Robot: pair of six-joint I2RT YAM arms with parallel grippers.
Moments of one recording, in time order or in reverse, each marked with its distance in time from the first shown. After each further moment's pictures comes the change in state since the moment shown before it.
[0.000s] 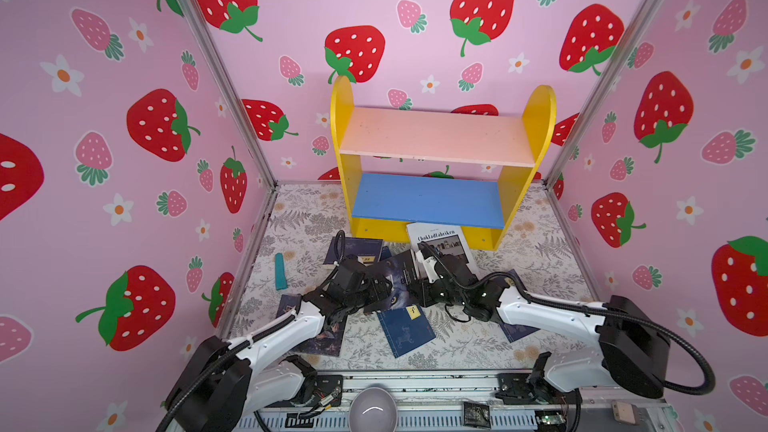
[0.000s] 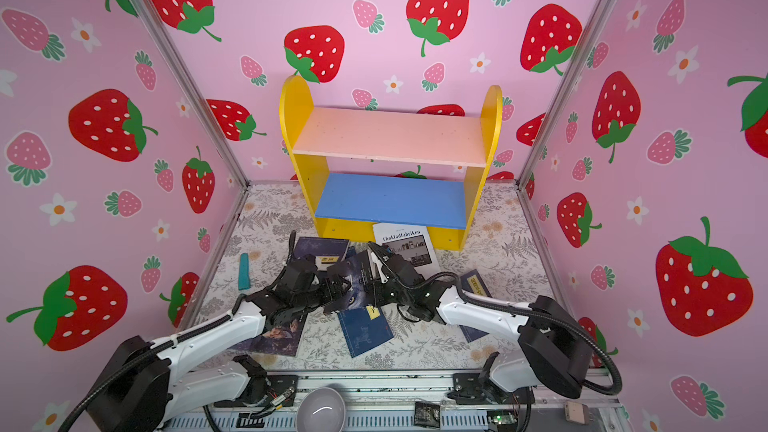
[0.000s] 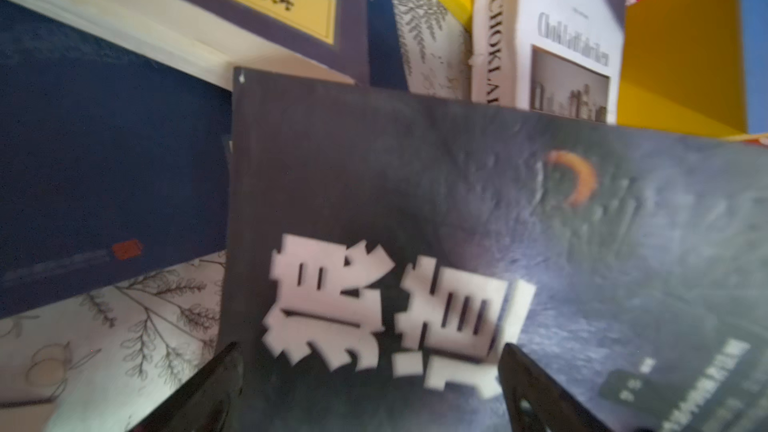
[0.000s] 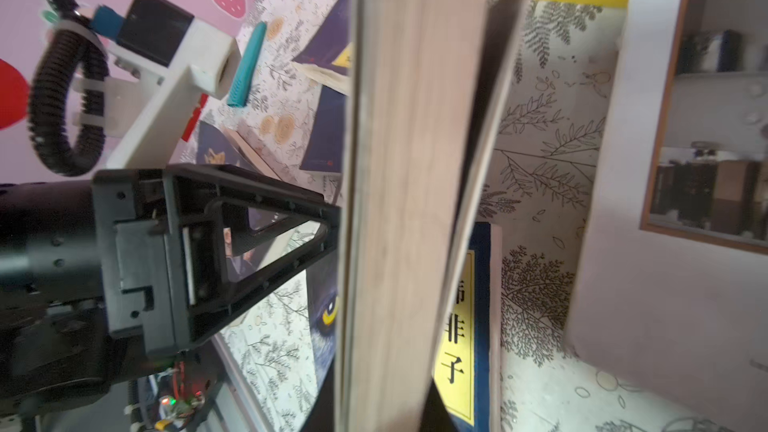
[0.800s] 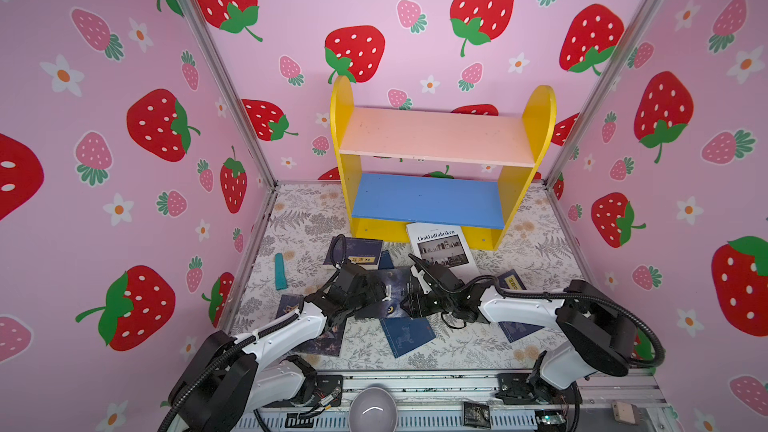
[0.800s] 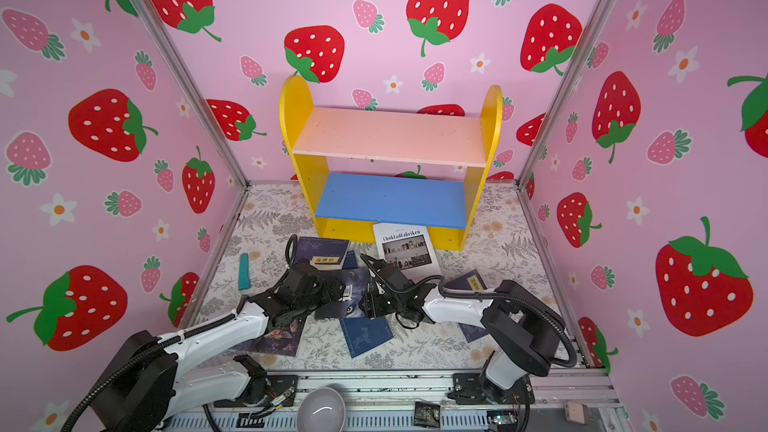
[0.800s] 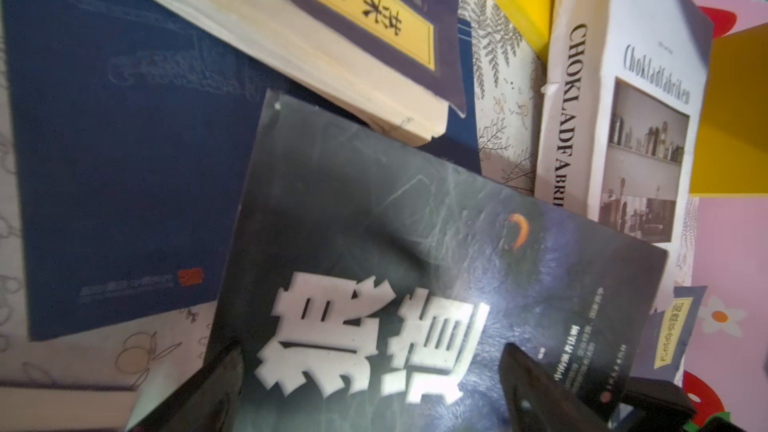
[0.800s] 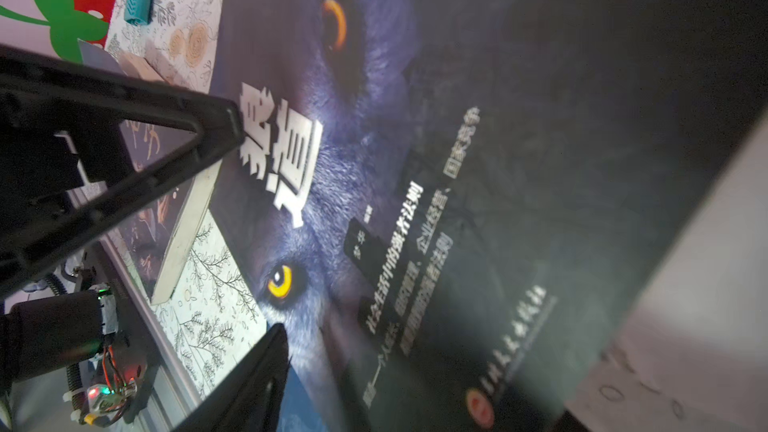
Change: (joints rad) left arm -0.015 0.101 -0.051 0.071 -0.119 -0.083; right arm 0.035 0.215 -0.024 0.034 -0.037 0.008
